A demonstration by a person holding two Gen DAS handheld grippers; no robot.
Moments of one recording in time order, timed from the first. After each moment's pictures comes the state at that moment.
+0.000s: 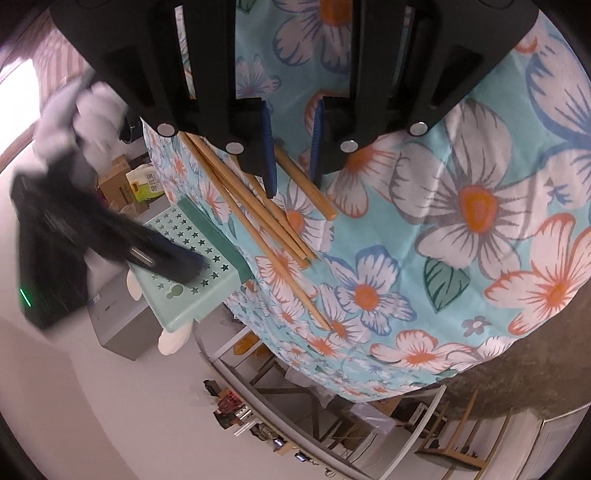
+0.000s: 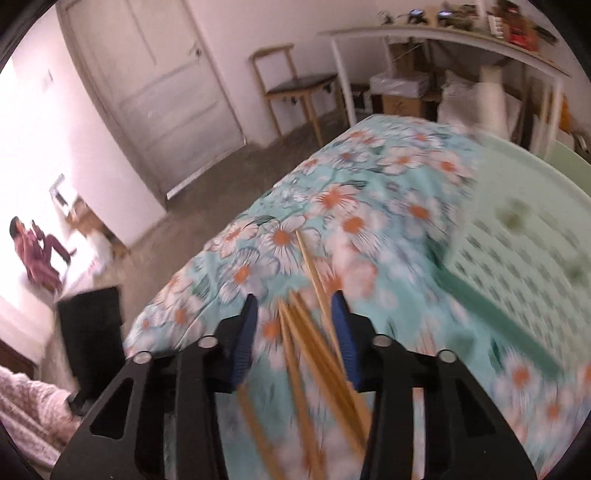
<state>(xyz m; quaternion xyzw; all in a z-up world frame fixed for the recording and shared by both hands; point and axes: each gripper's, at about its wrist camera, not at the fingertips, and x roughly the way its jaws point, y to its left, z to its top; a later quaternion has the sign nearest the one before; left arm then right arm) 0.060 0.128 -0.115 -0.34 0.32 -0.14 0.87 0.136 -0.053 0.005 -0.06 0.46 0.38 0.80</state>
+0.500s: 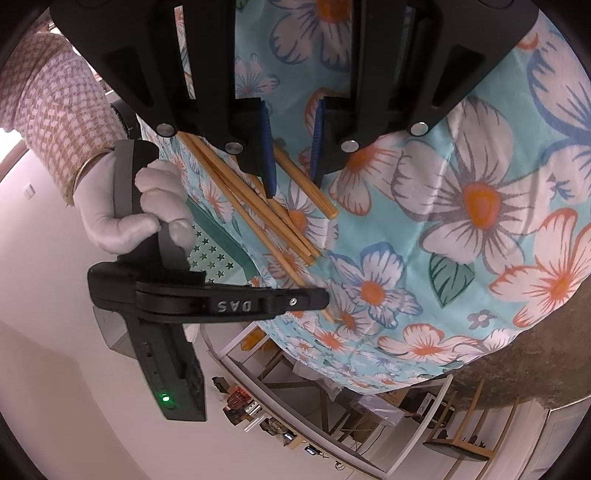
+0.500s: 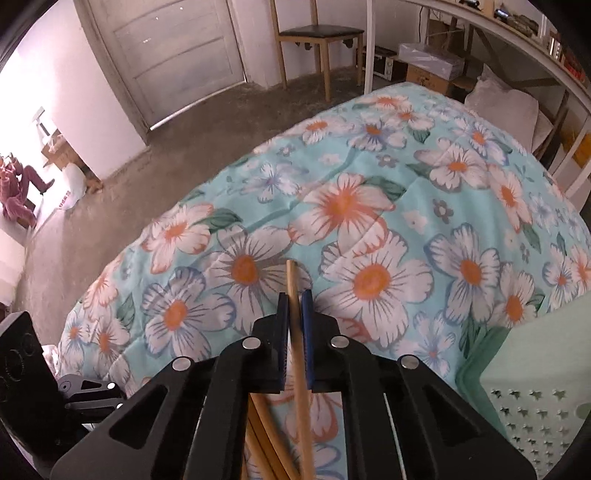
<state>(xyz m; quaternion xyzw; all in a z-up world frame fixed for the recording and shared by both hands) 0.054 0.125 -0.116 -0.33 0.31 -0.14 0.88 0.193 0.017 -0.039 -0.18 0.50 0.37 0.76</state>
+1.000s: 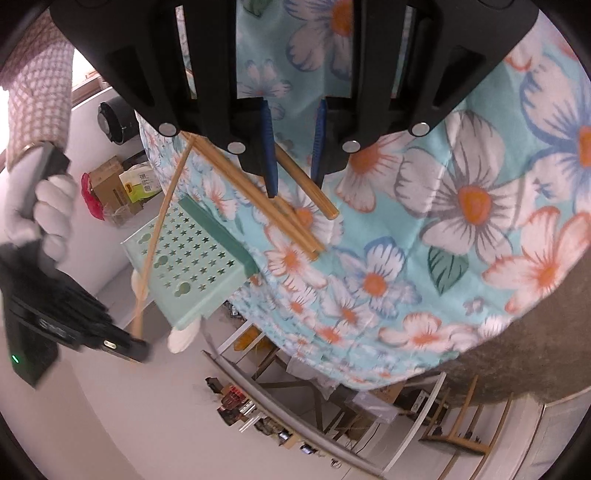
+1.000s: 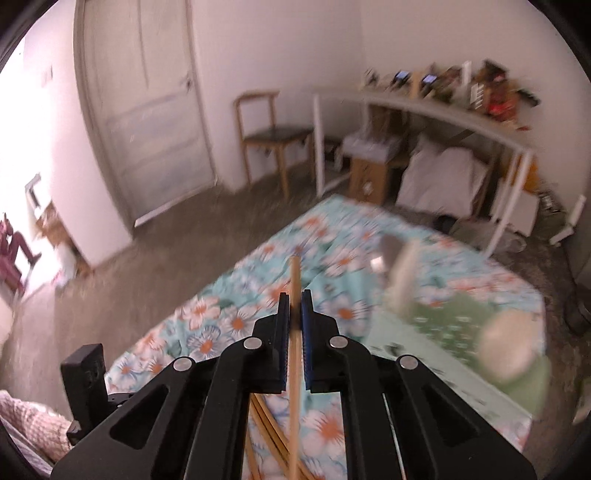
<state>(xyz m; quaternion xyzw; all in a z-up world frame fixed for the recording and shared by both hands) 0.046 0.120 -0.091 -0.31 0.31 -0.13 0.89 0.135 -0.099 0.118 -0.08 0.34 0.32 0.88</state>
